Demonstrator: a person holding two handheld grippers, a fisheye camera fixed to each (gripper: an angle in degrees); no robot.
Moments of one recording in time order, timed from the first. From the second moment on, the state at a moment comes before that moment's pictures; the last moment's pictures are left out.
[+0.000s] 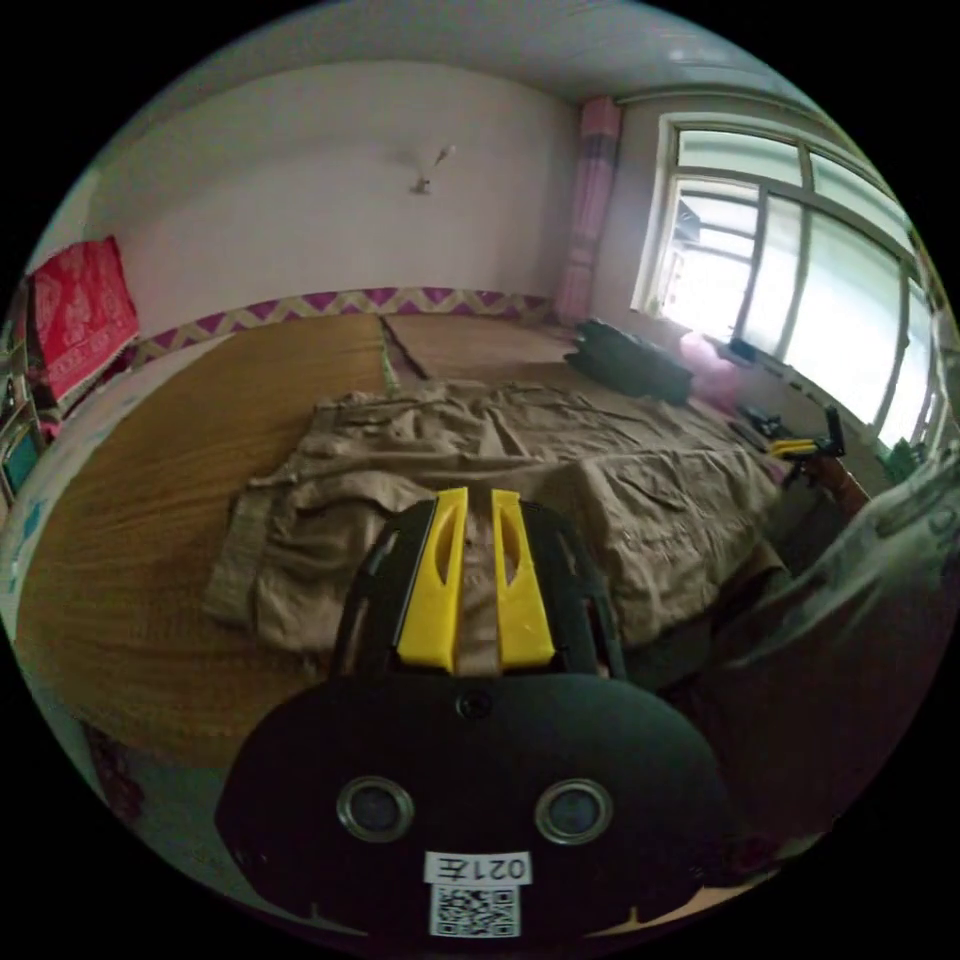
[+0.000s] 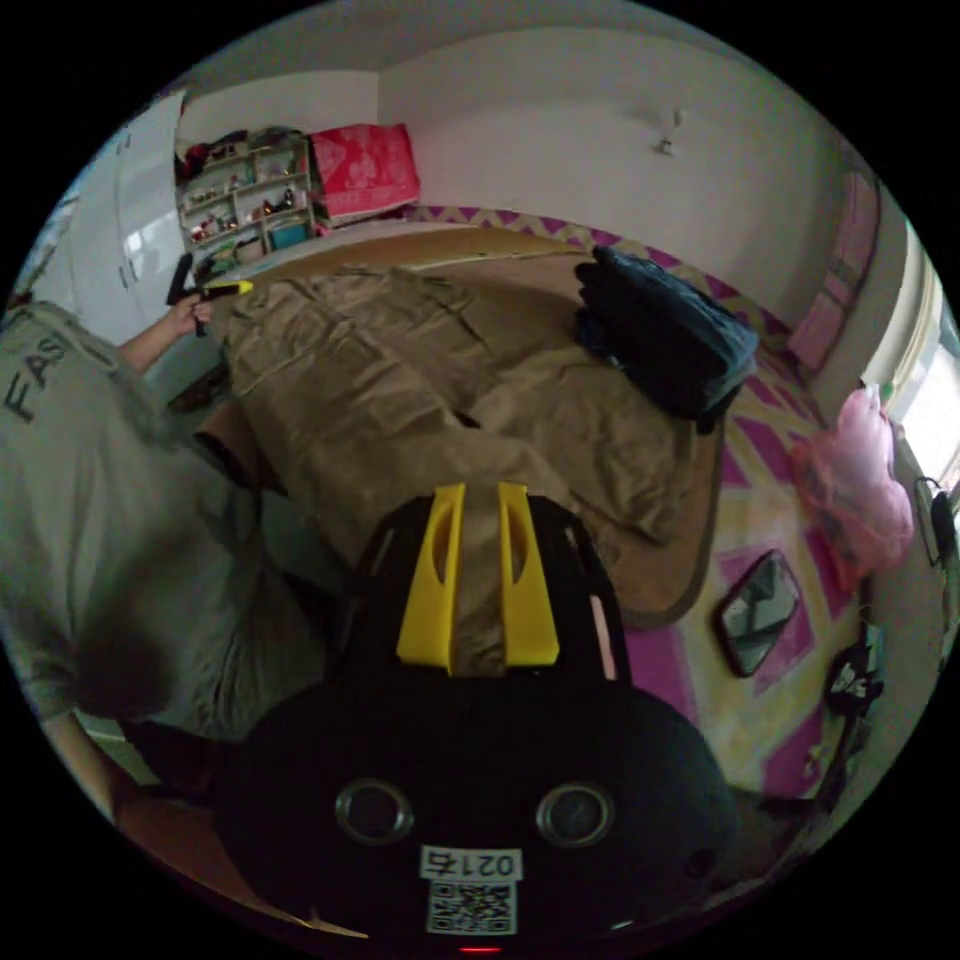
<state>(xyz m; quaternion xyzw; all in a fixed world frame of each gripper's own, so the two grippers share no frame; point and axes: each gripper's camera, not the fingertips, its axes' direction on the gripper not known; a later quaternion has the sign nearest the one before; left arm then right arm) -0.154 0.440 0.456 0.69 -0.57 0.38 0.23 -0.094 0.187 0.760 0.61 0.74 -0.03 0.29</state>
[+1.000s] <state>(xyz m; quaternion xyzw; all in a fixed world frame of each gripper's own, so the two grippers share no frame) -0.270 0.523 0.437 0.73 -0.45 0.39 0.33 -0.157 0.530 0.896 0.83 0.52 -0.02 0.18</state>
